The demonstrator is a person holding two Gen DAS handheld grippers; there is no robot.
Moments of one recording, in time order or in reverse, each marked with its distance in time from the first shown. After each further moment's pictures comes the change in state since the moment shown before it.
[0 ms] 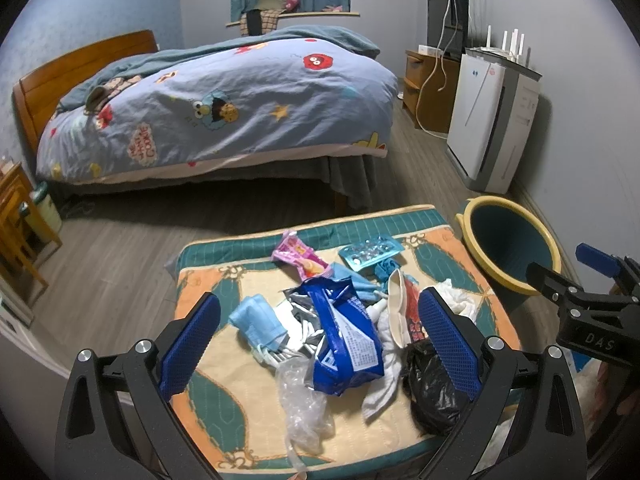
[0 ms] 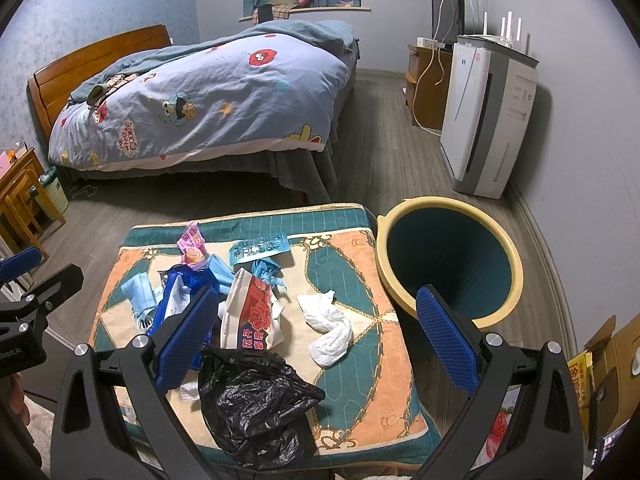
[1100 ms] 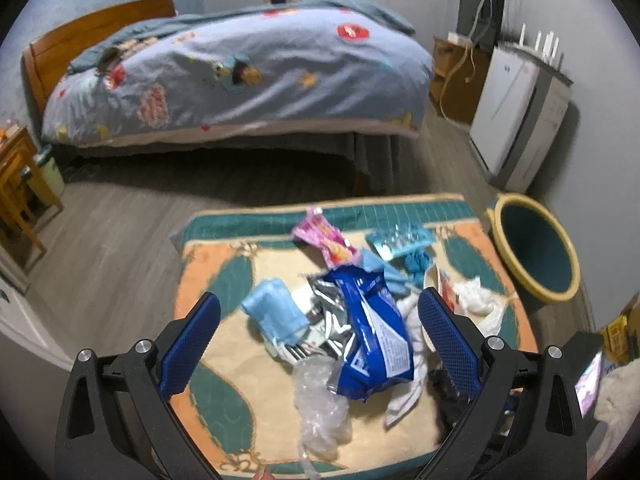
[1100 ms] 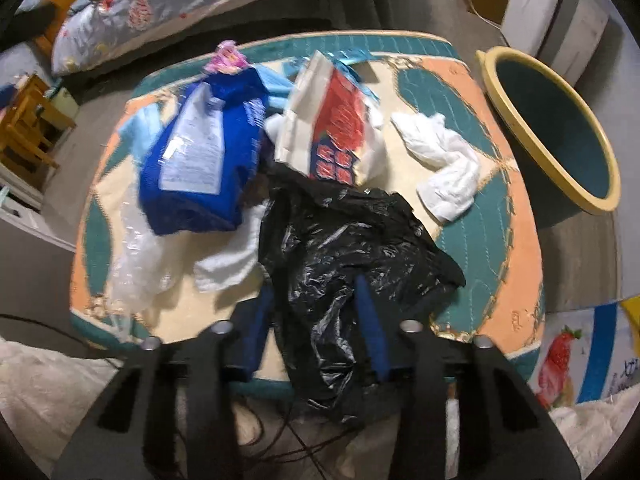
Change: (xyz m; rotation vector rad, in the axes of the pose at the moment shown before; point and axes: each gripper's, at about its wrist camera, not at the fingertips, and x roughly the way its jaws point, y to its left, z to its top) left arm 0.051 0.034 -0.006 -0.088 0.121 0.012; right arm 0.071 0.070 -0.091 -0.050 0.454 0.104
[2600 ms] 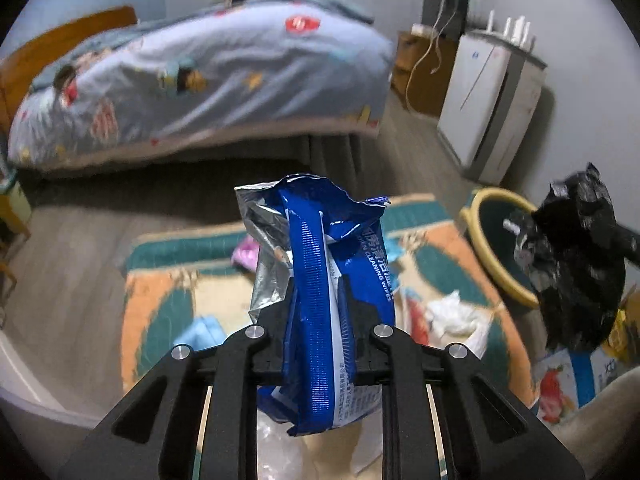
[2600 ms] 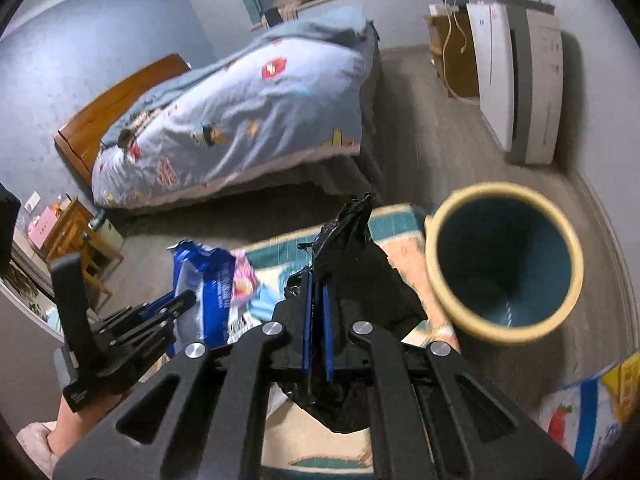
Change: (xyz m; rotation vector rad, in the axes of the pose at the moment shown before) left arm 0.036 -0.042 0.026 0.088 -0.059 -0.093; right arm -0.136 -0.102 0.096 0.148 -0.439 0.173
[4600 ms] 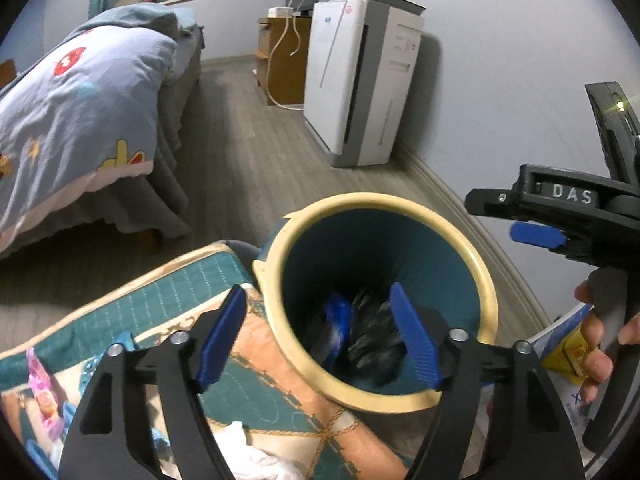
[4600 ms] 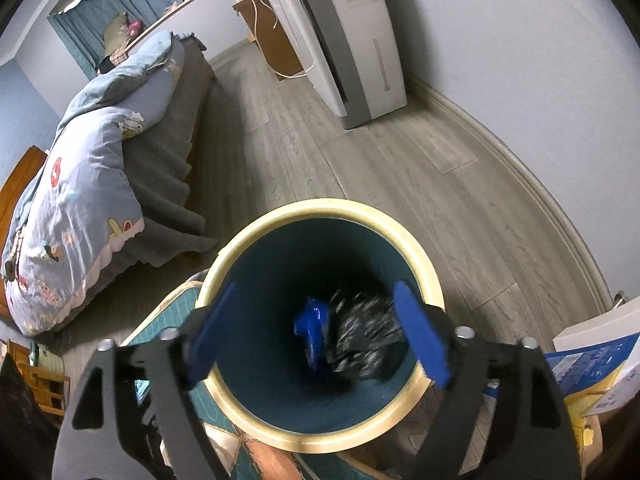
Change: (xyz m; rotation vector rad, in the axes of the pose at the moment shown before) left arm 0.125 -0.226 0.052 0.234 0.020 -0.315; right arm 0.050 -0.255 0.043 0.448 0.031 -0.353
